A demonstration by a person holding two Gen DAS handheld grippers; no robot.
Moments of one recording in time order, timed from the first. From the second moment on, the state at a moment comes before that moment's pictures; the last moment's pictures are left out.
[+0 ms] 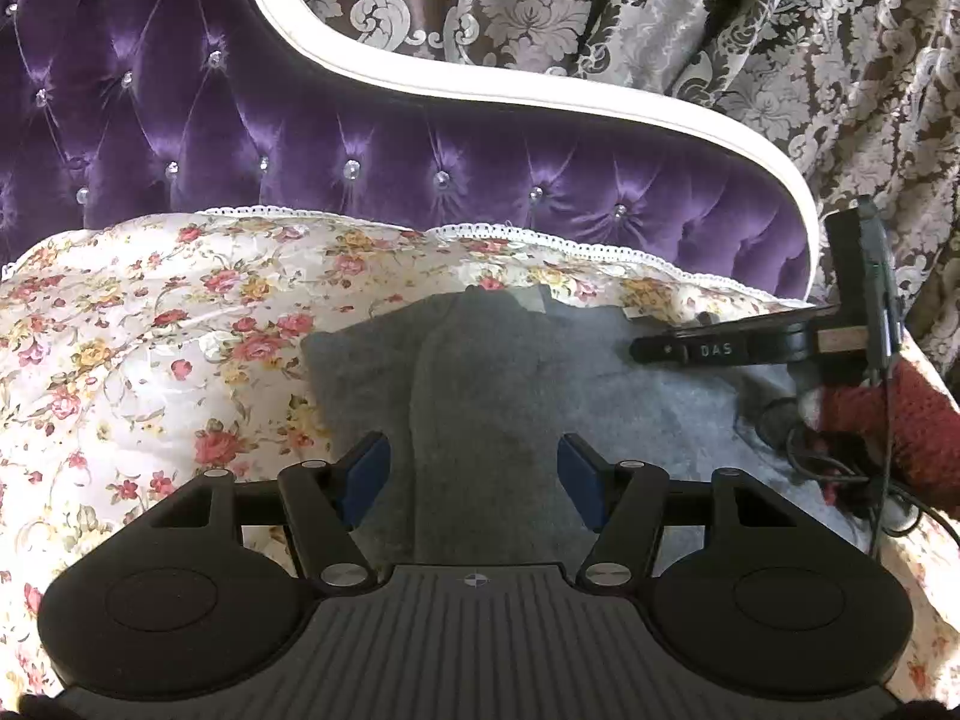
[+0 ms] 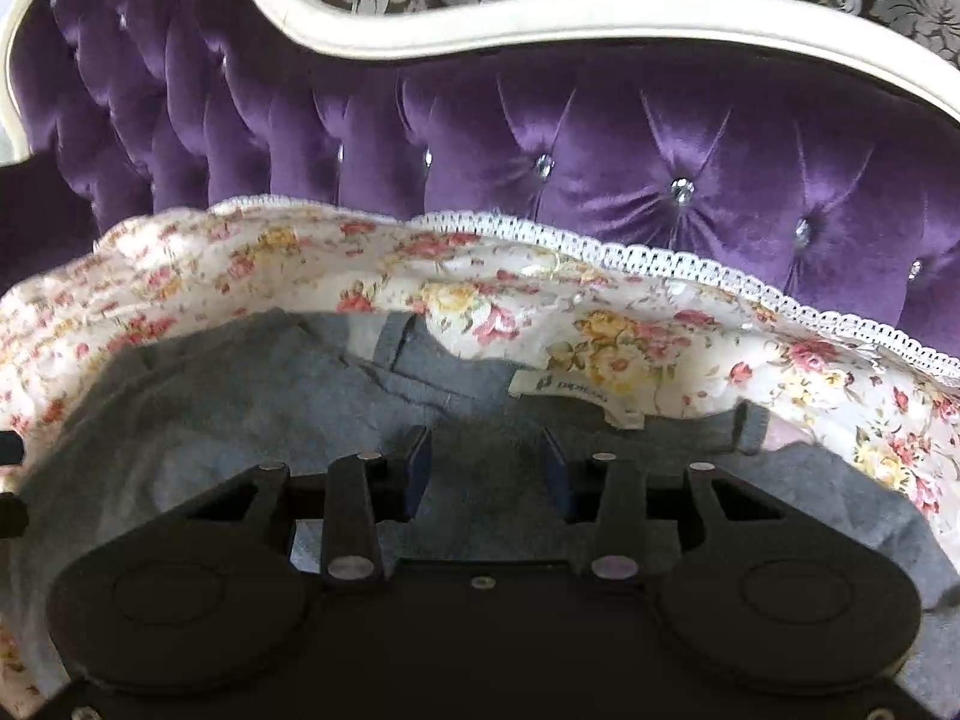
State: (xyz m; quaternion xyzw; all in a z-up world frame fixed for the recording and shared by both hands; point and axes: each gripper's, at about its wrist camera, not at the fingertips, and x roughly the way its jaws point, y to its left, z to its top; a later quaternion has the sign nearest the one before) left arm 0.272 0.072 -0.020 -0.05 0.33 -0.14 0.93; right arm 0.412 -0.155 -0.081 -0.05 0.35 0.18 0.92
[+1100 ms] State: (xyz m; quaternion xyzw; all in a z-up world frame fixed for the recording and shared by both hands) left arm 0.275 0.059 -0.042 0.00 0.36 -0.13 0.92; right arm 0.360 -0.214 -0.090 -0.08 0.35 0.13 0.92
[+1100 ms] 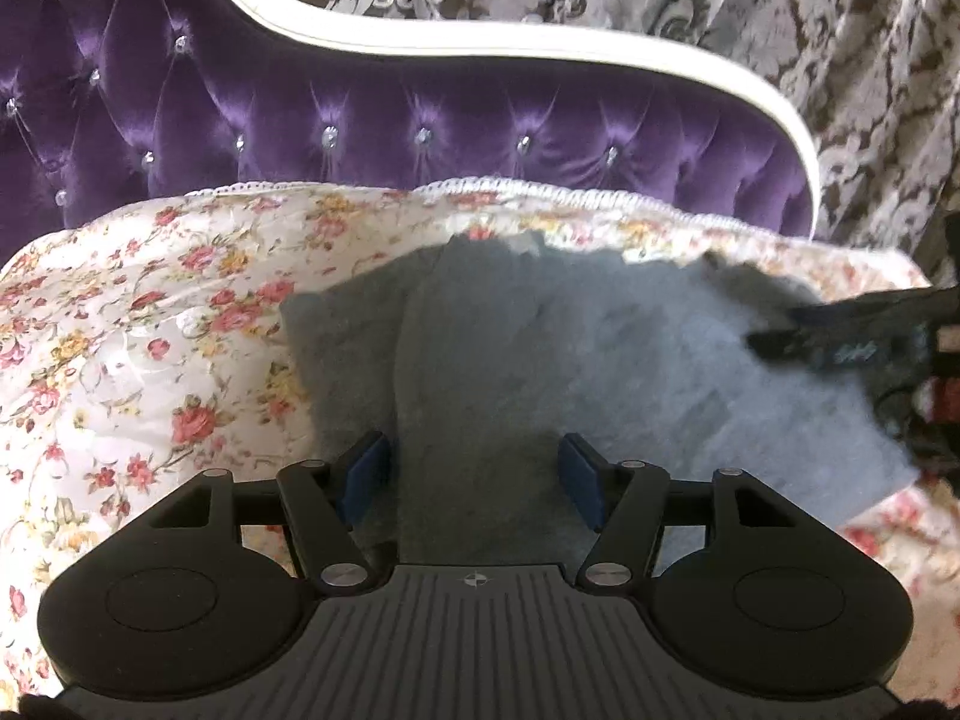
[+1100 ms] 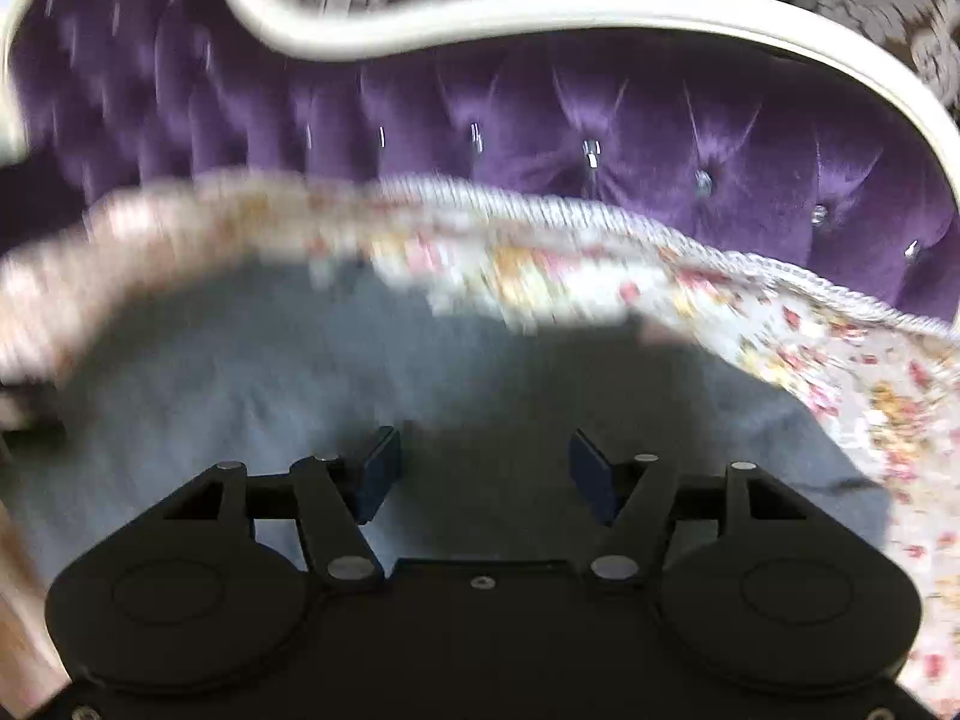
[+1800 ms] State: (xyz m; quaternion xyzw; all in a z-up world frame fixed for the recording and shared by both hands) left arm 0.268 0.045 -0.019 -0.02 0.37 -0.12 0.92; right arm 0.268 -0.365 -0.101 0.27 0.32 0.07 0.90
